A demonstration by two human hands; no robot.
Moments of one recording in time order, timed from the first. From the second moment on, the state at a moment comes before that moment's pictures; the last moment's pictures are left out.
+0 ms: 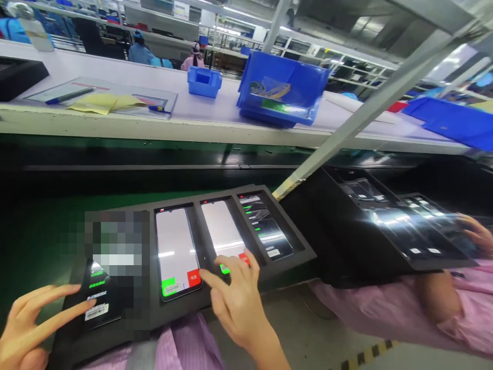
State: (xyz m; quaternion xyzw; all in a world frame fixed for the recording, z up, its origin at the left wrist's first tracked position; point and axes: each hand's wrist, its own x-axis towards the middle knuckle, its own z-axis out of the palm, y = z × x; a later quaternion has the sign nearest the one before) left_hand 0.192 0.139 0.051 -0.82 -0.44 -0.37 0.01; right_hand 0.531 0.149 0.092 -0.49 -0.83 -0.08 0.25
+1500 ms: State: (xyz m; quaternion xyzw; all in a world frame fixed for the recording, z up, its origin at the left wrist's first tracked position) left_hand 0.191 0.154 0.046 -0.78 -0.46 -0.43 -0.06; right_hand 0.508 0.181 0.083 -0.46 -0.87 0.03 0.21
